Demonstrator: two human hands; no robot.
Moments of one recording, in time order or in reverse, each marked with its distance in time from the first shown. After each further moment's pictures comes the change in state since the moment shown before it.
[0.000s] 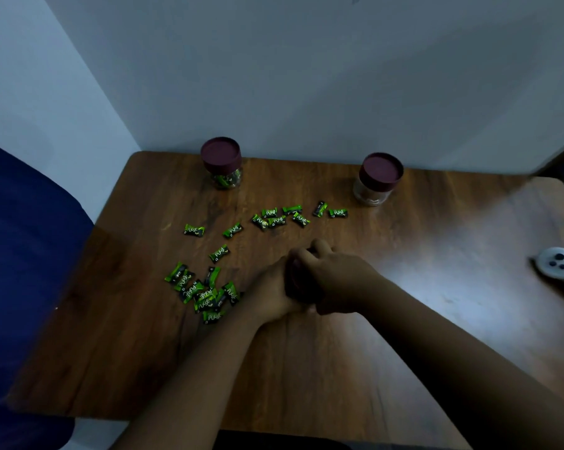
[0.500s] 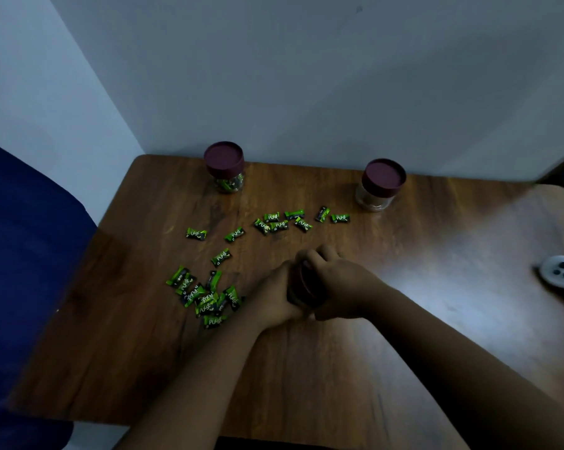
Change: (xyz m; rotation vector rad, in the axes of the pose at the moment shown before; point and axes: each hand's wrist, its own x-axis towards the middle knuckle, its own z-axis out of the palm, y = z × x) left_hand 0.002 -0.007 0.001 -0.013 -0.020 0.016; right_hand -0.001 0.009 0.003 0.175 0.017 -0.010
